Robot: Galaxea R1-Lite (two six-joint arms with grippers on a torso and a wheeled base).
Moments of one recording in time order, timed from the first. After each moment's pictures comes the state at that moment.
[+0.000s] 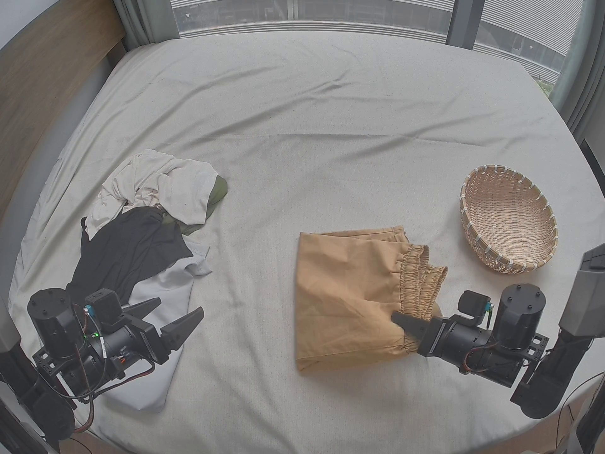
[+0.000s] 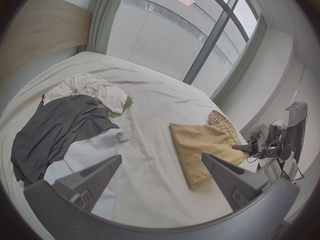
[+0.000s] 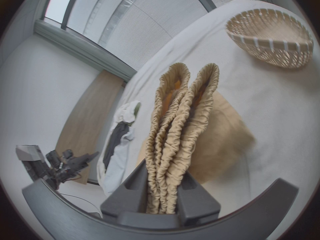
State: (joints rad) left arm -0.28 1.77 -0.02 -1.54 -0.20 -0.24; right arm 0.59 1.96 -0.21 -1.54 0.10 0.65
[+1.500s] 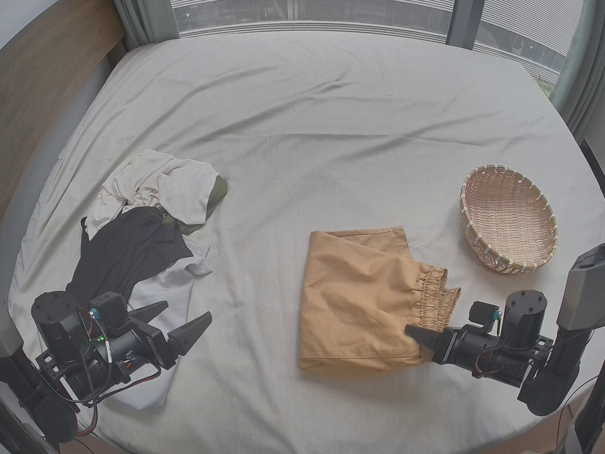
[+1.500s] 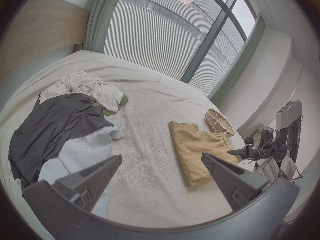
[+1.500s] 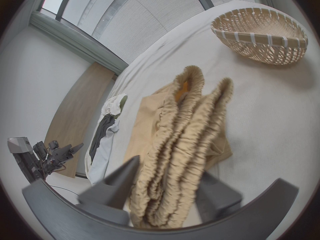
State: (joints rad) left arm -0.33 1.78 -0.02 -1.53 -0.18 -0.24; right arm 0.45 2.06 -0.12 -1.54 0.15 0.58
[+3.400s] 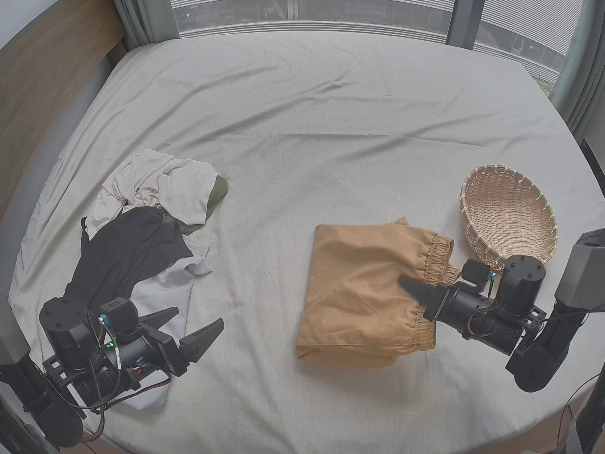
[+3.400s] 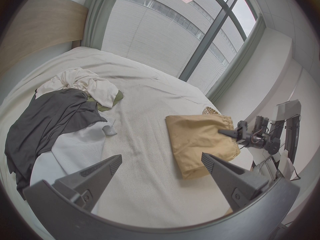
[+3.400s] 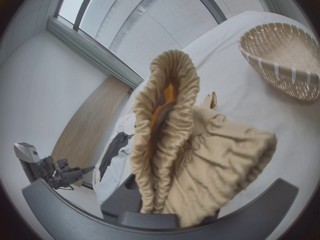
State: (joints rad) left arm -0.40 1.79 -0.02 -1.54 -0.13 -0.27; right arm 0.44 2.00 -0.35 -1.54 0.23 0.56
